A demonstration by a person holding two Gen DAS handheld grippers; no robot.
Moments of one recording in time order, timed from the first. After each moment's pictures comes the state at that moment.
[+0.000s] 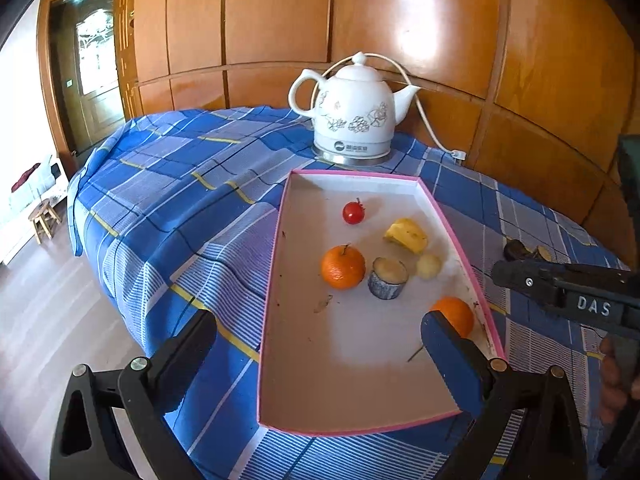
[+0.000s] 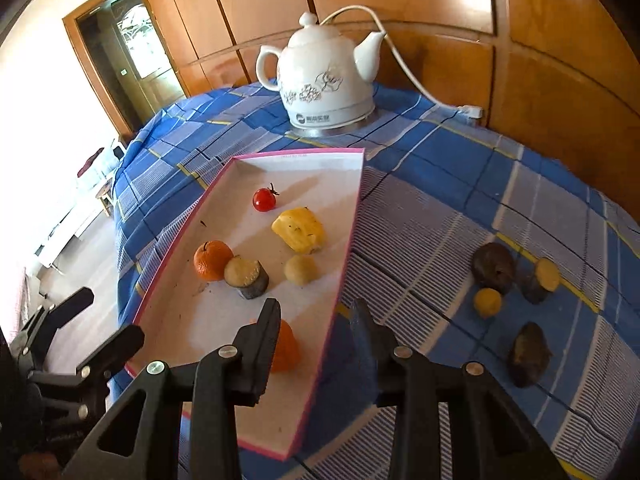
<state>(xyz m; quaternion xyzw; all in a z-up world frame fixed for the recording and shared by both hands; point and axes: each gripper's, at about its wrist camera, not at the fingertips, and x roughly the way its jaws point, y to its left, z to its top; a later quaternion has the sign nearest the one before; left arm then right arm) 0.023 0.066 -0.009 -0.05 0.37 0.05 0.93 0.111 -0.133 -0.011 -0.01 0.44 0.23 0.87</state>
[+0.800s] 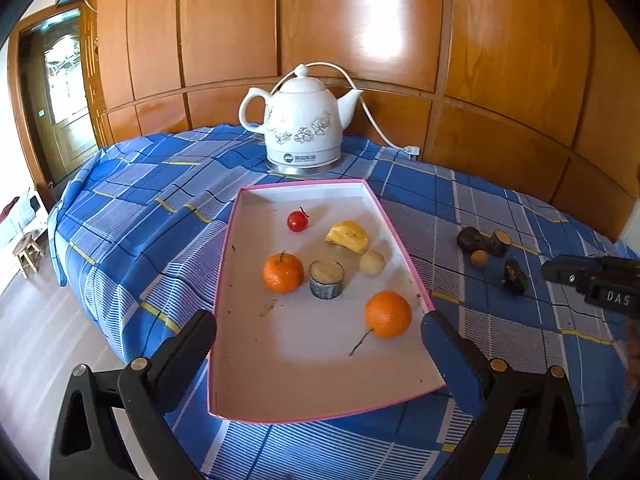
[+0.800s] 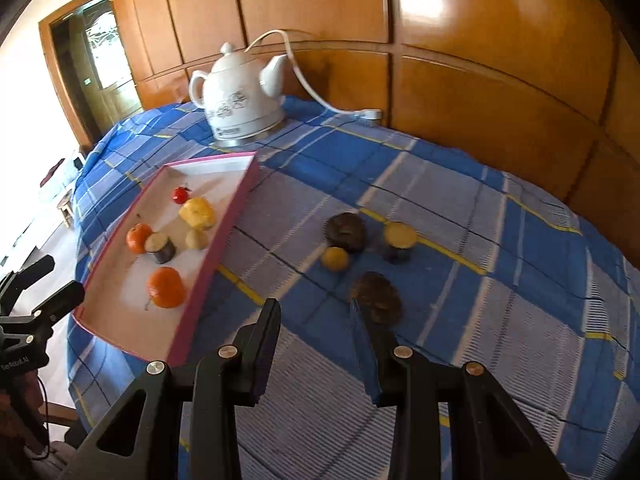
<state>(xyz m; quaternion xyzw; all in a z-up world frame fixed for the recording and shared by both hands) 0.013 0.021 0.006 -0.01 0.36 0.00 0.93 0.082 -0.245 0.006 -0.03 0.42 0.14 0.89</state>
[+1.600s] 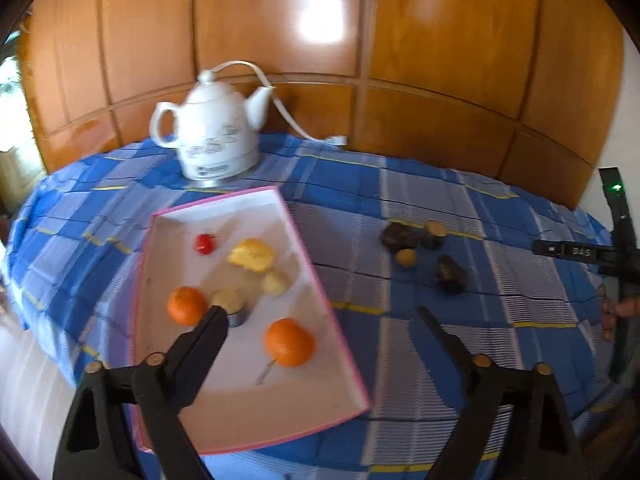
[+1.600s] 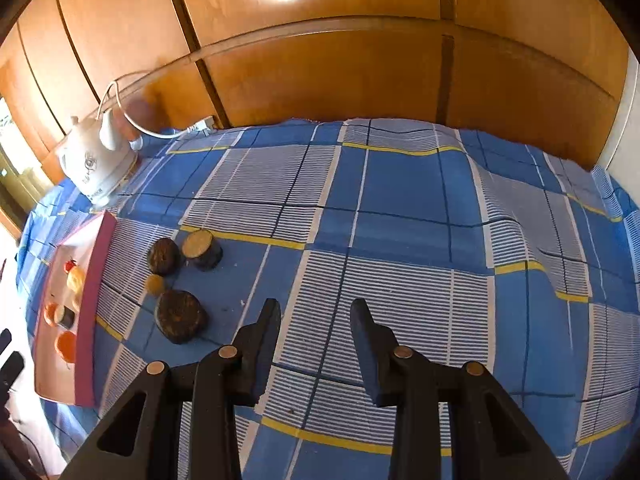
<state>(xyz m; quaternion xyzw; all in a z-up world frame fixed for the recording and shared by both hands) 0.050 -0.048 0.022 0.01 0.39 -0.11 0.91 0.105 -0.387 -0.012 0.10 0.45 0.00 0.89</state>
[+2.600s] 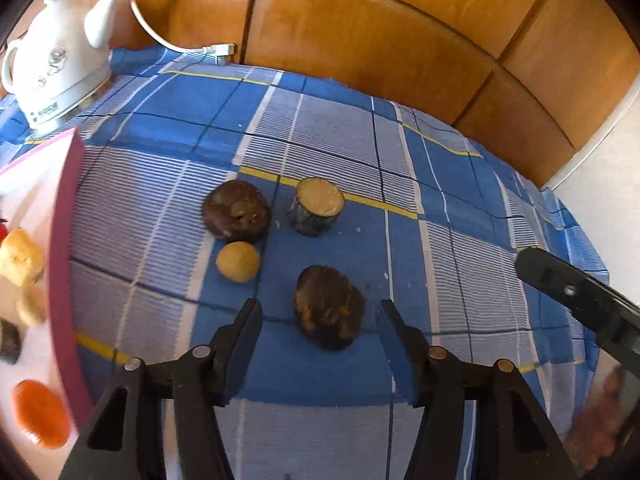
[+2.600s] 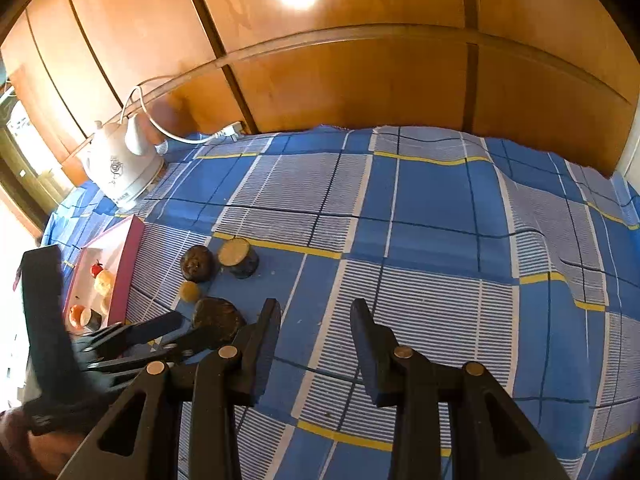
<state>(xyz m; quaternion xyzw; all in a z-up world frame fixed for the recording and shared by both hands) 0.149 -0.192 -0.057 -0.04 0.51 -0.20 0.83 0.111 -0.373 -0.001 0.11 0.44 0.03 0.89</state>
